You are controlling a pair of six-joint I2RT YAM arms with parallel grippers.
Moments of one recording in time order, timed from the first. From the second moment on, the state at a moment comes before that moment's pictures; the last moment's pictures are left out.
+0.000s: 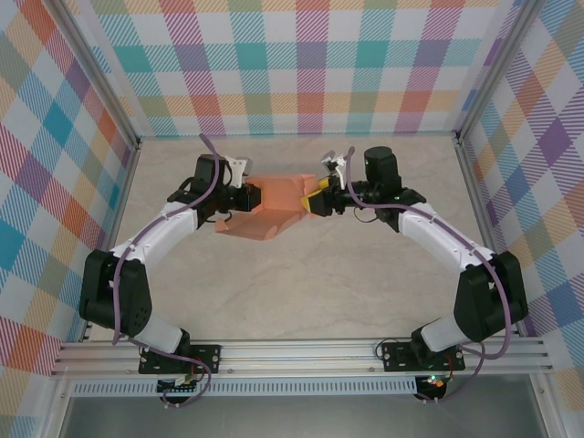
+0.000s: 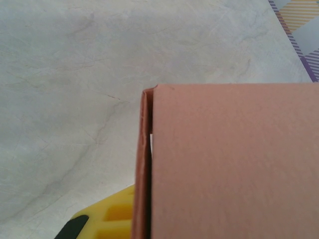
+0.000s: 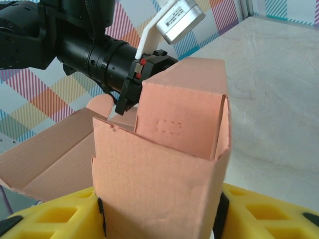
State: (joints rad) left arm -0.30 1.52 1.11 -0.32 0.40 -0.23; right arm 0.43 1.47 1.11 -0.10 -0.92 0.08
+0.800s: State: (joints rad) left arm -0.30 1.55 1.12 -0.32 0.38 -0.23; right arm 0.24 1.40 1.07 -0.14 -0.94 0.10
